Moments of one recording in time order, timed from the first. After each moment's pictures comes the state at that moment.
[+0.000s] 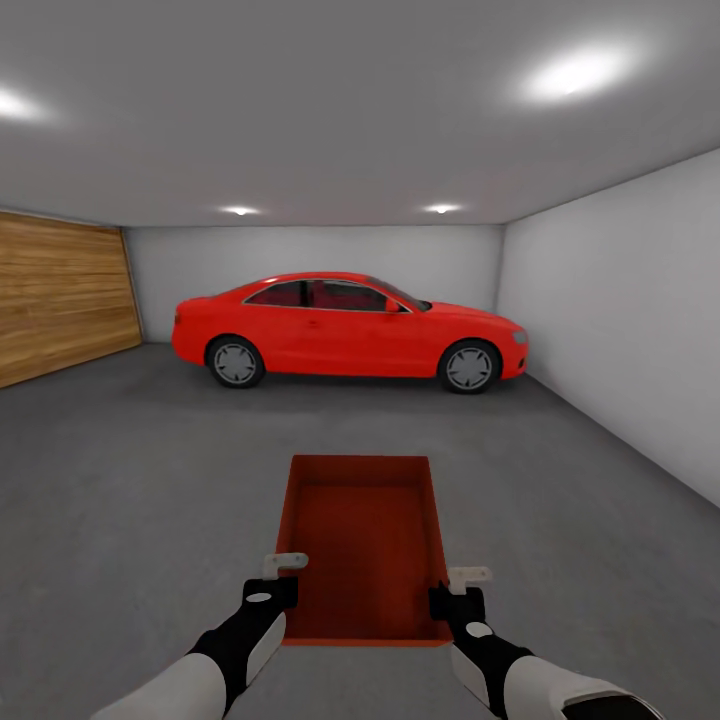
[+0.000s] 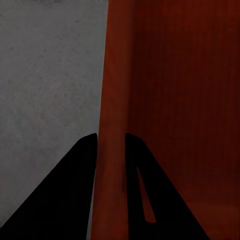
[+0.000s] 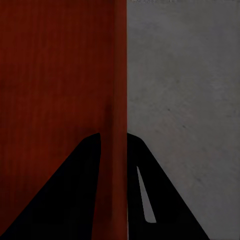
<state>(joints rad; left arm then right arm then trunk) -0.64 -0.13 -0.19 -0.30 0.17 0.08 0.30 -0.70 0.11 0.10 -0.01 -0.03 -0.30 -0.17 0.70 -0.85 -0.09</state>
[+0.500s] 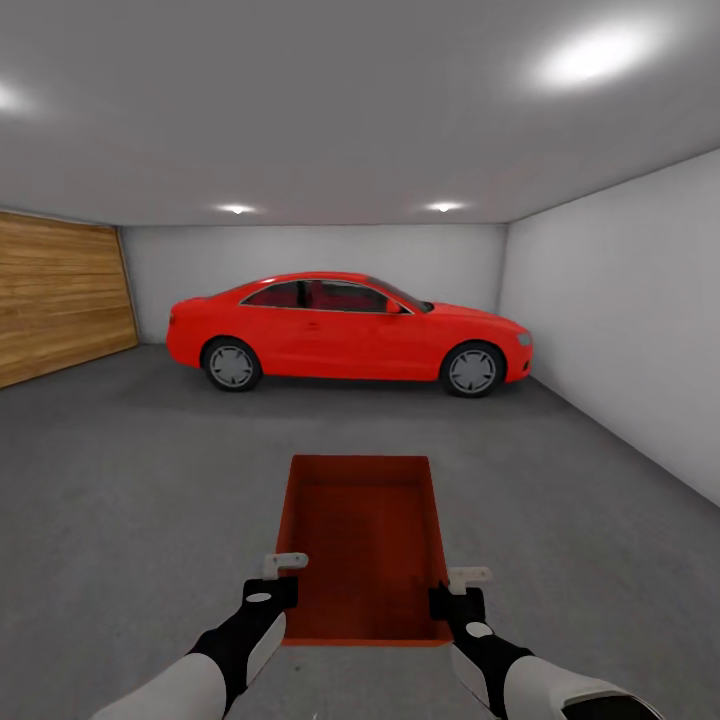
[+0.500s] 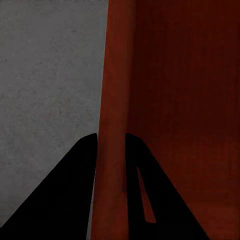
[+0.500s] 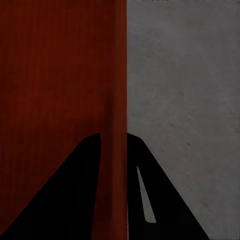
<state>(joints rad) -0.64 -0.13 -0.19 -0.30 0.17 0.07 0.30 -0.70 0.11 0.10 -0.01 -0.03 -0.30 -0.17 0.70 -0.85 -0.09</state>
